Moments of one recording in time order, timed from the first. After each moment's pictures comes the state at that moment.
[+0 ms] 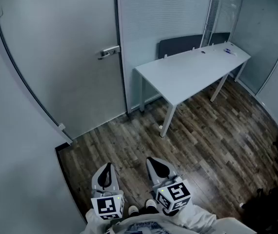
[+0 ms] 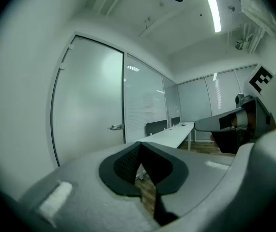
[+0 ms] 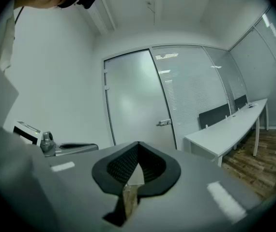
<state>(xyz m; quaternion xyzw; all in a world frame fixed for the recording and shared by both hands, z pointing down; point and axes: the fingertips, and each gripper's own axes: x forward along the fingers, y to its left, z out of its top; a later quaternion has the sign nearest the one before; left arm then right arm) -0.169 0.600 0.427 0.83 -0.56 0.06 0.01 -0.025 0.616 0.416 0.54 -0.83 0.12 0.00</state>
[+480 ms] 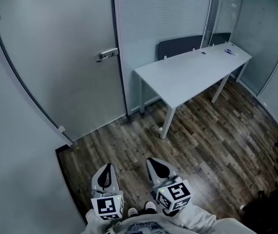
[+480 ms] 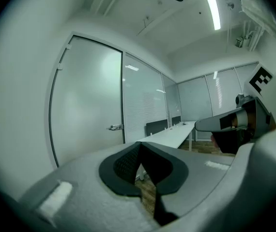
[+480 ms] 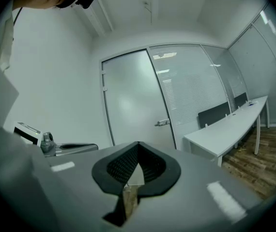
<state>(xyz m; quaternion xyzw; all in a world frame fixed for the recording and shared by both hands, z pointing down) -0.148 0.590 0.429 0.82 -0.56 0.07 0.01 -0.002 0.605 0.421 0.54 -0.83 0.13 0.00</state>
